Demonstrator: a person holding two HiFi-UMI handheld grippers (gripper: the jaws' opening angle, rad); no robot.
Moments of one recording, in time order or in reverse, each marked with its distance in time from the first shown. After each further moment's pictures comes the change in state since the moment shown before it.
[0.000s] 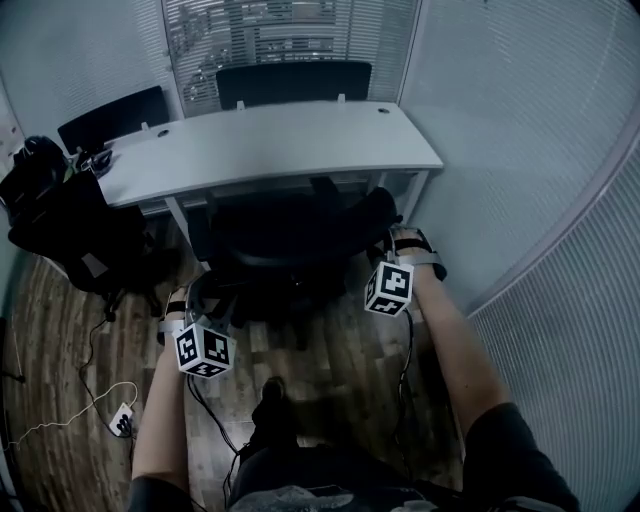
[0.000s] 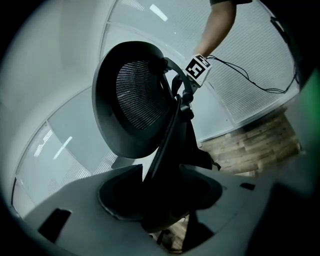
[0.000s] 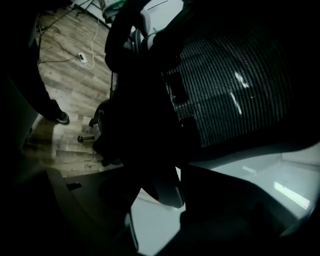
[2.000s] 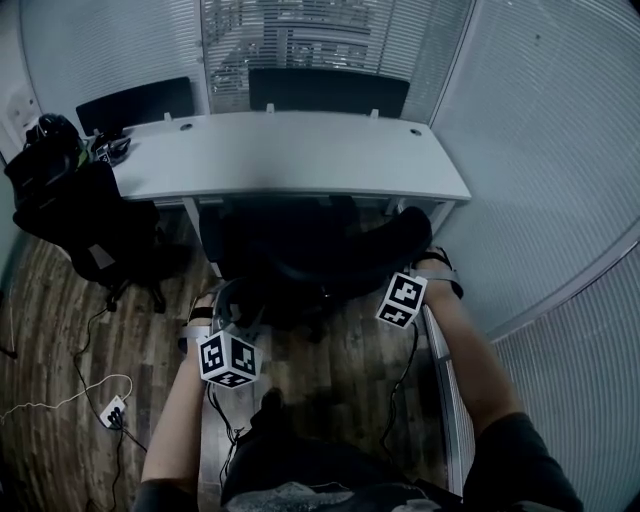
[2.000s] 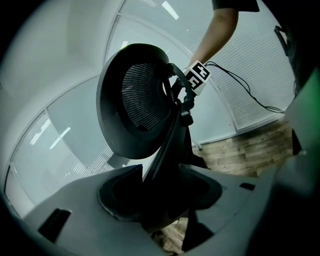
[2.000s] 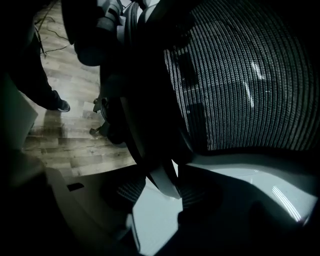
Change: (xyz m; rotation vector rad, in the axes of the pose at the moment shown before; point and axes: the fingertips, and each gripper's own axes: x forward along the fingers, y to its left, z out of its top) left arm 0.040 0.025 0.000 -0.084 0.022 -0.035; right arm 0.062 -0.033 0.001 -0.076 0.192 0.069
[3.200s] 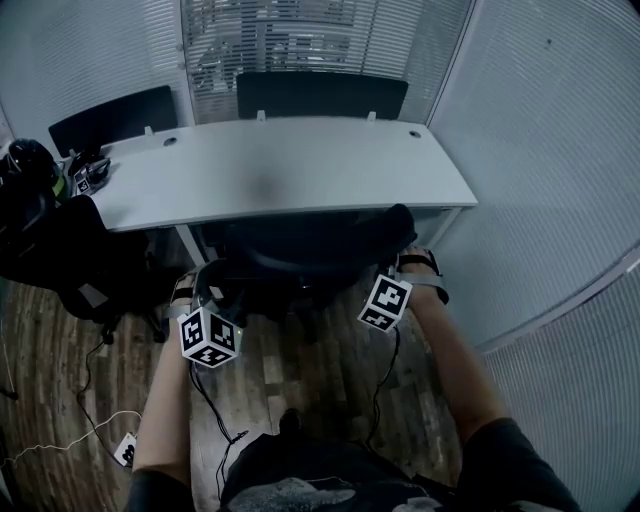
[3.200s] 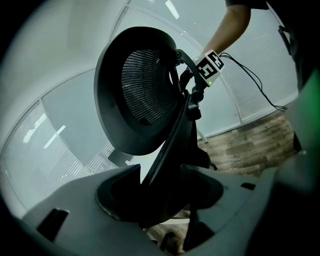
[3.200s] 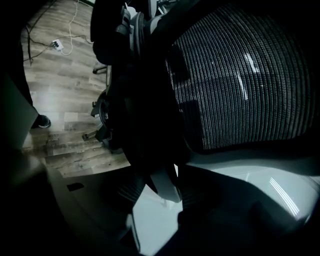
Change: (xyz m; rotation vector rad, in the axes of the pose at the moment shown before) left arm 0.107 0.132 -0.100 0.026 -0.015 -0.041; right arm 0.072 -0.048 0.104 0.093 0.065 -0.053
